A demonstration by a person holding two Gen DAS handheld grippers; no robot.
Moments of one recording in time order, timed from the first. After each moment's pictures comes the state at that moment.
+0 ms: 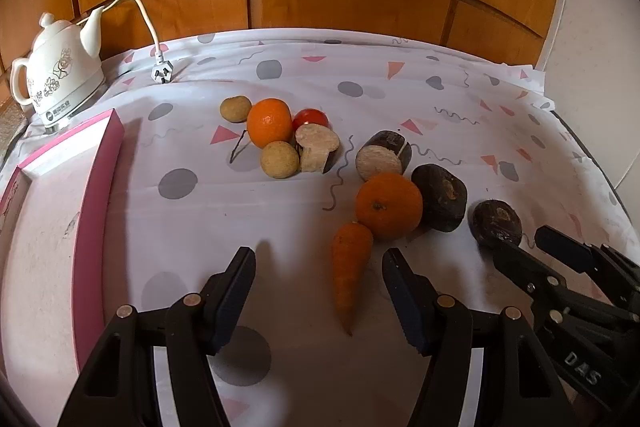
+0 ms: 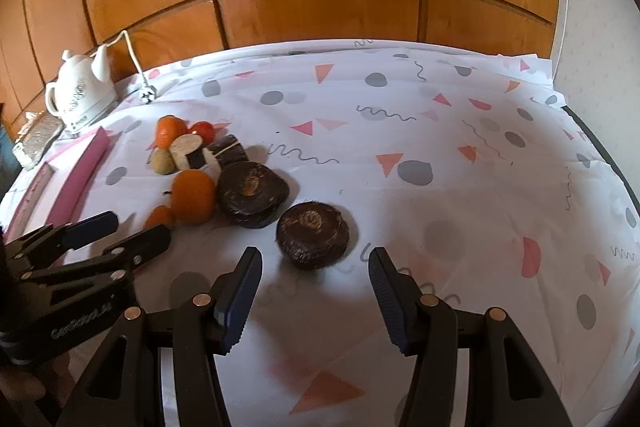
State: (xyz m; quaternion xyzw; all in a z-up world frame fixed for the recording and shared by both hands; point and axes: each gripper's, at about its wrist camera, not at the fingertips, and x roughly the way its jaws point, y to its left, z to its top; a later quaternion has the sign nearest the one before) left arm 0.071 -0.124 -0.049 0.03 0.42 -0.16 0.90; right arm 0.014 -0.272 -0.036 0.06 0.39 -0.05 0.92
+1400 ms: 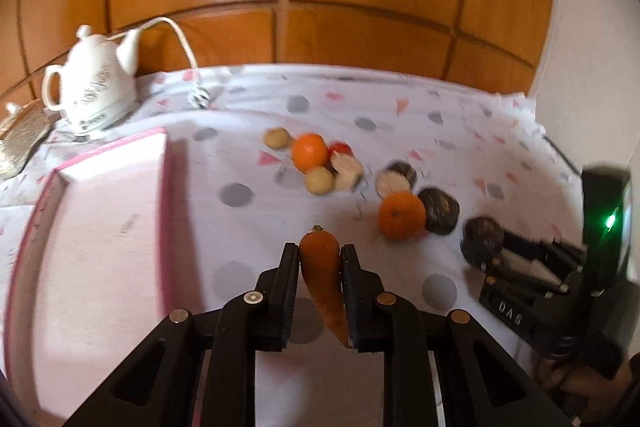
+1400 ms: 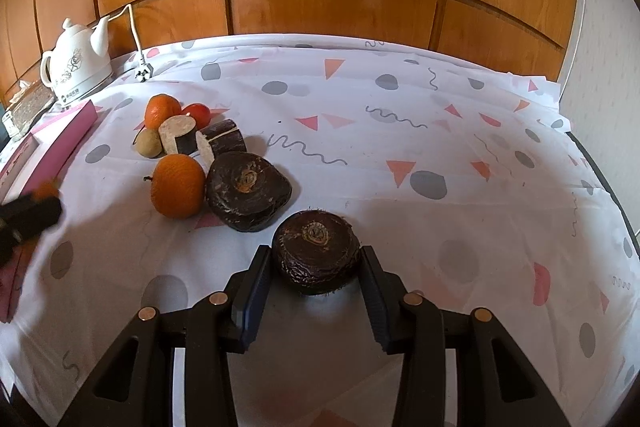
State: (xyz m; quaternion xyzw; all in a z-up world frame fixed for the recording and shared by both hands) left arm 0.035 -0.075 -0.011 0.01 0.36 -0.15 0.92; right arm 0.028 -0.260 -0.052 0.01 0.40 -0.06 0.92
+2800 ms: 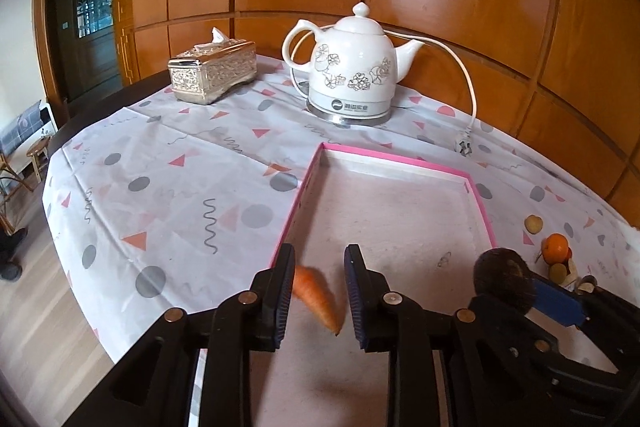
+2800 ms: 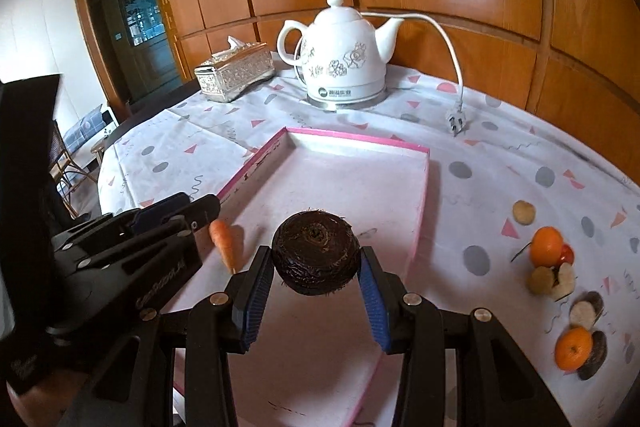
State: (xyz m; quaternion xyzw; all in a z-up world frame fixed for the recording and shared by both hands) left arm 0.036 0.137 0.000 -0.10 0.35 0.13 0.92; right arm 0.064 0.000 0.017 -0.05 0.38 0.27 0.88
